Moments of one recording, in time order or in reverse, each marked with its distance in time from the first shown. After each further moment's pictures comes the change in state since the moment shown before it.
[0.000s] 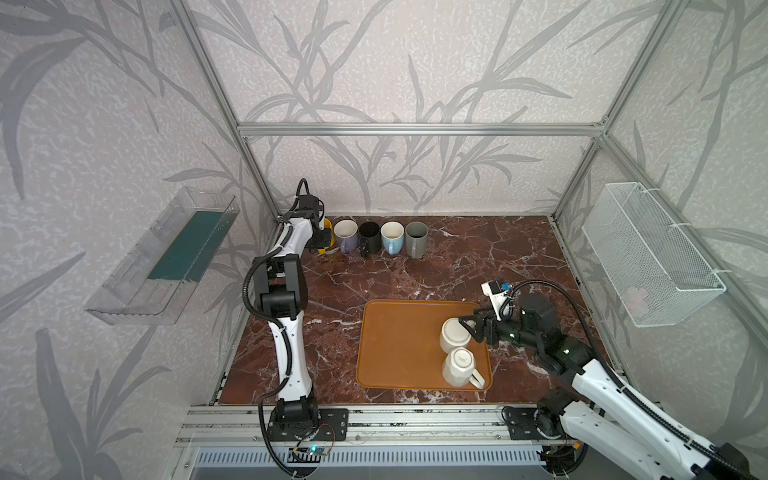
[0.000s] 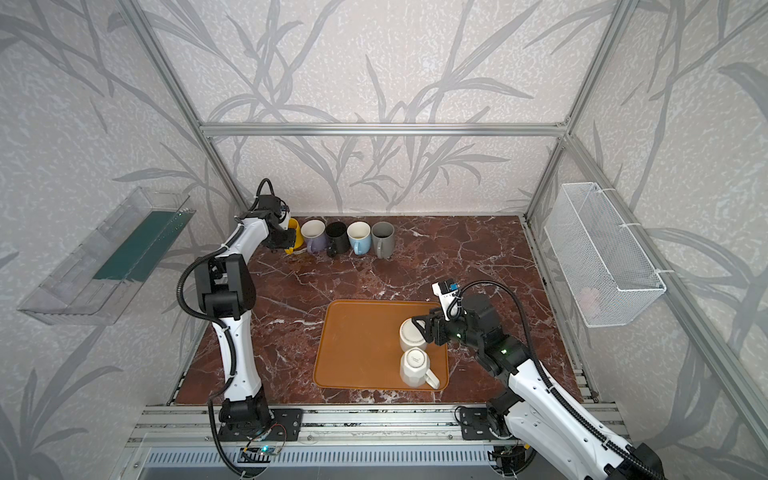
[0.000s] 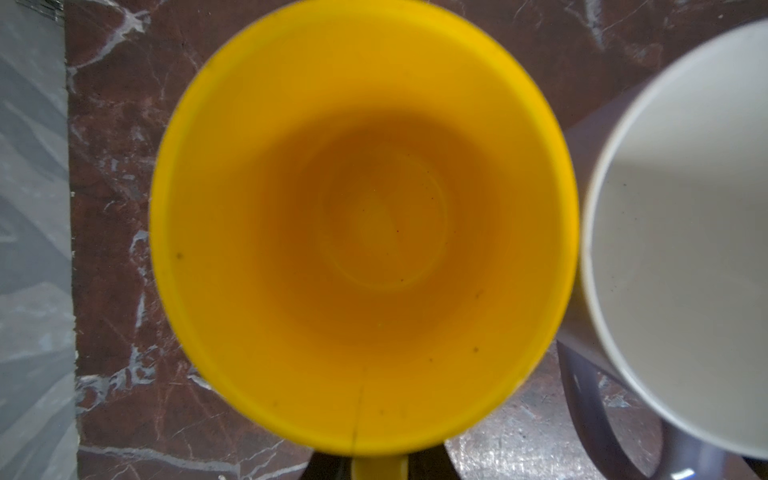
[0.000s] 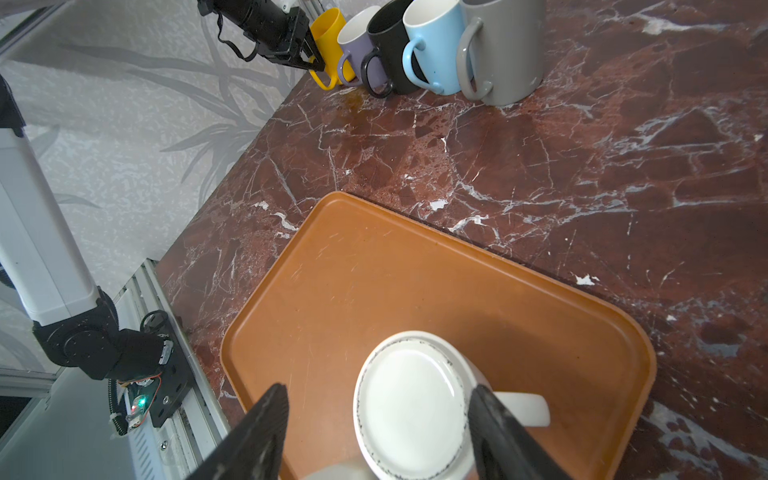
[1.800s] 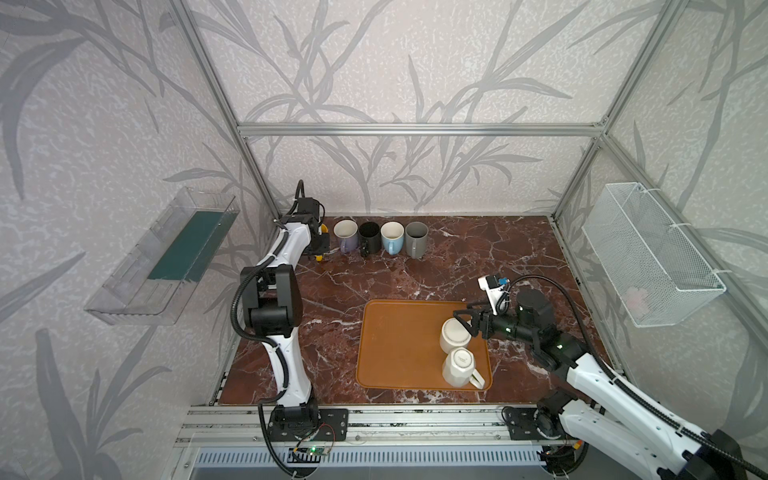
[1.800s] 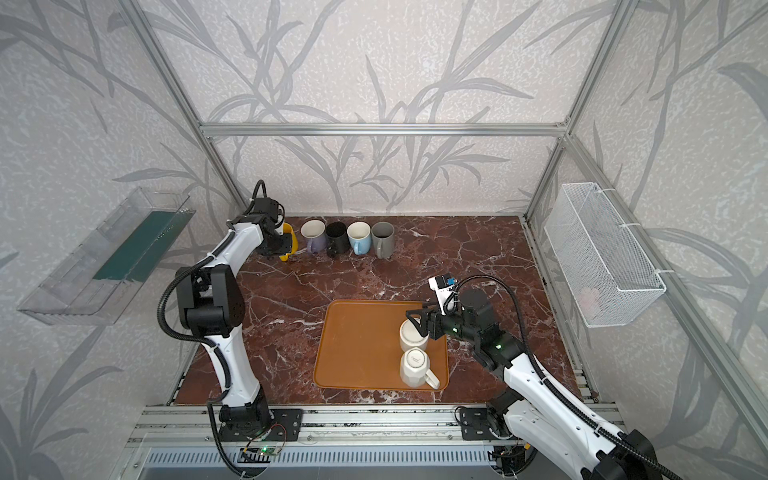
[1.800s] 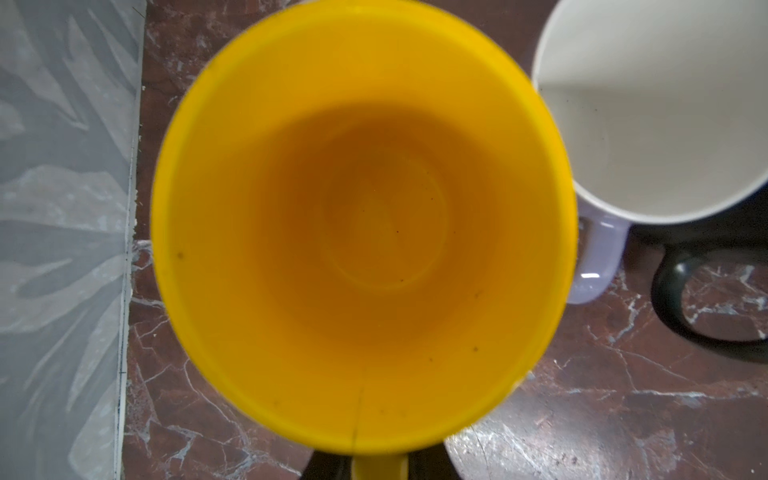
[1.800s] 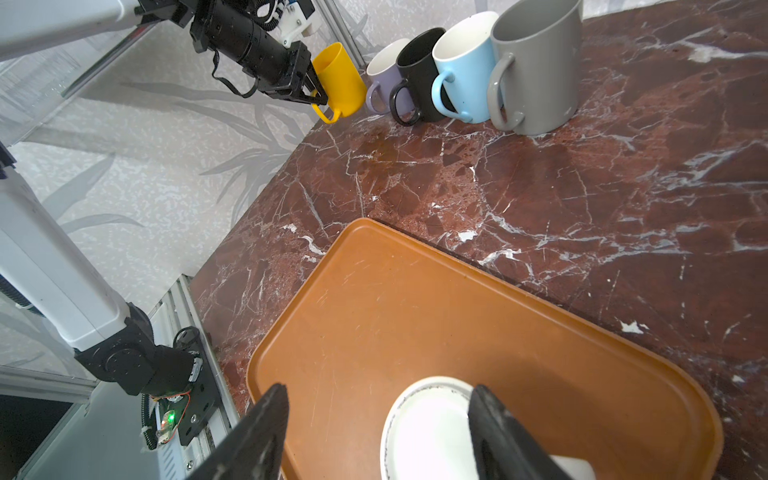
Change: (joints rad) left arm -0.016 -0.223 -0.214 -0.024 -0.079 -0.100; right arm 0.001 0.055 0.000 0.140 -0.053 0.044
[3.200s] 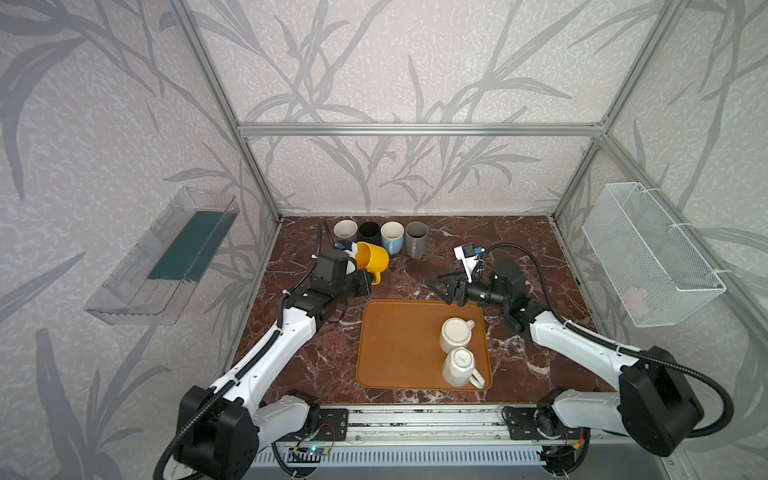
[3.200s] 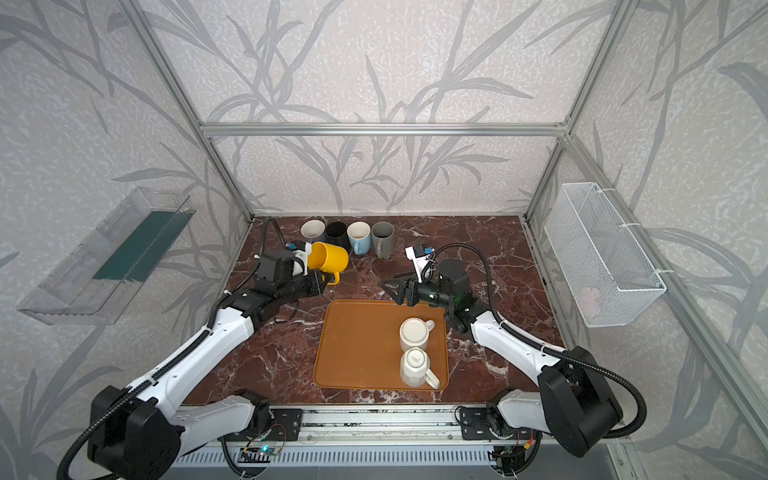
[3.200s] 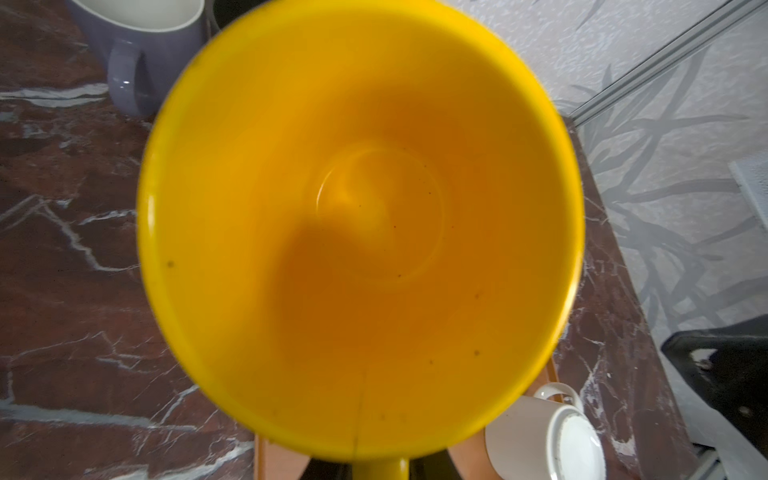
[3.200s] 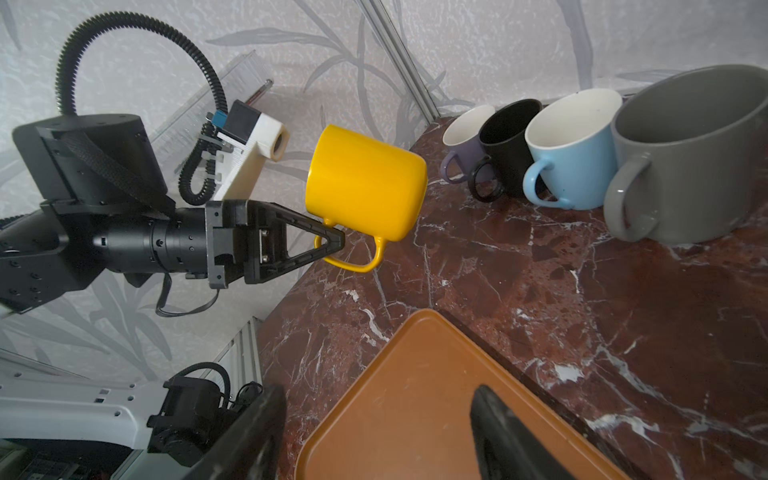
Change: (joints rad) left arm -0.393 -0.889 -0.893 0.458 0.268 -0.454; right arm 0.011 0.452 0.200 0.437 -0.165 0.124
